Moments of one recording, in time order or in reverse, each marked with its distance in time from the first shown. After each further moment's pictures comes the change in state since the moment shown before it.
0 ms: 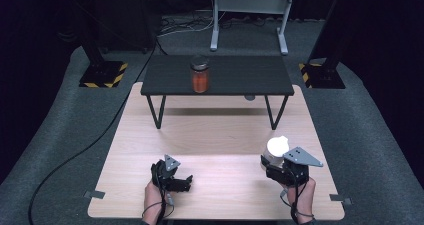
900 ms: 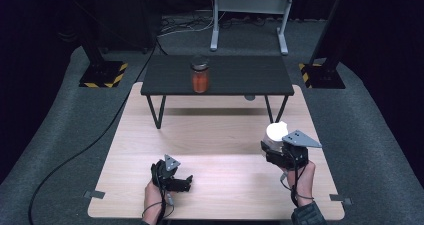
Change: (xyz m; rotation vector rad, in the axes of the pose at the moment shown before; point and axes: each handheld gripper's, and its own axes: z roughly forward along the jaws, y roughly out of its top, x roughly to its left) left arm 0.000 0.000 0.000 0.002 -0.001 0.000; right arm -0.015 0.034 0.018 0.003 -0.004 -0.019
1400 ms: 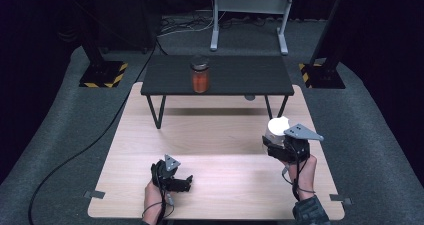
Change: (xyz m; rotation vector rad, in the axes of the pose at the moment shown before) left arm 0.000 0.000 0.000 -0.001 0.001 0.000; right arm -0.011 0.012 0.006 0.010 -0.001 0.009
